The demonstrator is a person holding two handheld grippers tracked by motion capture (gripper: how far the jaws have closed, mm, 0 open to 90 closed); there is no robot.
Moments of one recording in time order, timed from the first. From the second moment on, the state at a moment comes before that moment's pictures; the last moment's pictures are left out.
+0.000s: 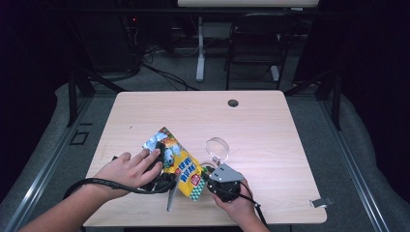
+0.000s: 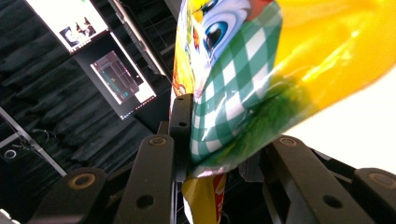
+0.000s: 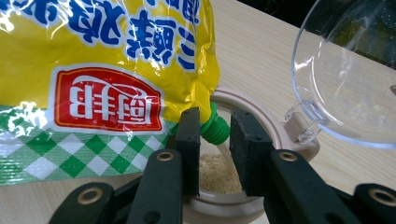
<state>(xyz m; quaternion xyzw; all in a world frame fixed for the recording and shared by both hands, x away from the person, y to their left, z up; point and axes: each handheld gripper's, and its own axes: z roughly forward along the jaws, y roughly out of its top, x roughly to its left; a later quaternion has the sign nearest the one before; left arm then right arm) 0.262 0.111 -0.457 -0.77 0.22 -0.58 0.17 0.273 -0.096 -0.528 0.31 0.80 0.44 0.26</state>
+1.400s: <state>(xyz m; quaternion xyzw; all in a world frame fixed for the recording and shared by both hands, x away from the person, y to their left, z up) 0.261 0.106 -0.448 -0.77 0.23 -0.57 0.18 0.273 -0.098 -0.527 0.31 0.80 0.44 0.26</state>
